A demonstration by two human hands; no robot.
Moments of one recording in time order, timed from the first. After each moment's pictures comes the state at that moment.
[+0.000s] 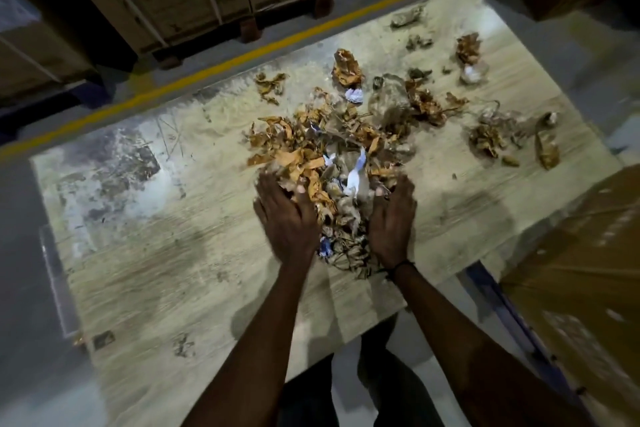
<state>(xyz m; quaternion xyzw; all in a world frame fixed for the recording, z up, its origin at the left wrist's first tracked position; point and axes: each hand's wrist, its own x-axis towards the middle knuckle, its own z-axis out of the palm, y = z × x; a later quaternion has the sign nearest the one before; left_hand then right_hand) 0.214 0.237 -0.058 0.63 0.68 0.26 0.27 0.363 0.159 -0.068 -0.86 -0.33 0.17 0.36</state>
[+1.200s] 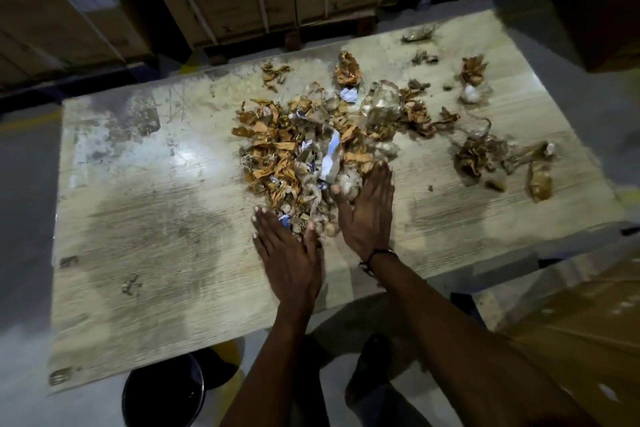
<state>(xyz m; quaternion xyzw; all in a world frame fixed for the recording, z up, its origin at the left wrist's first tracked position) 0.270 0.104 -0.070 0.61 0.76 0.16 0.16 0.419 0.147 -0.064 -0.80 -0.51 0.15 0.26</state>
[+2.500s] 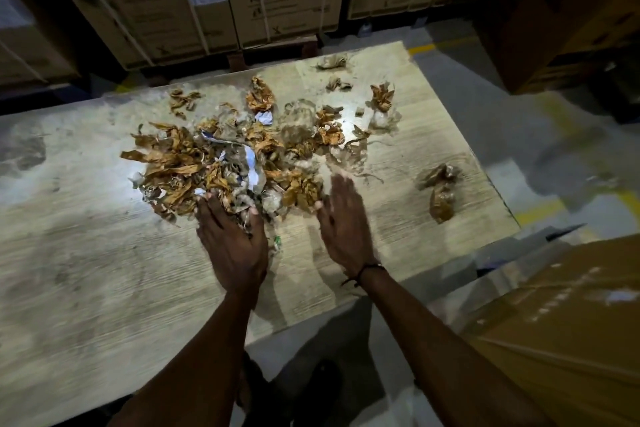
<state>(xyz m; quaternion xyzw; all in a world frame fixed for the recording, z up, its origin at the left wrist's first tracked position) 0.372 0.163 -0.058 0.59 0.75 0.26 0.17 0.569 0.136 -0.049 -0.75 -0.58 0.18 0.25</state>
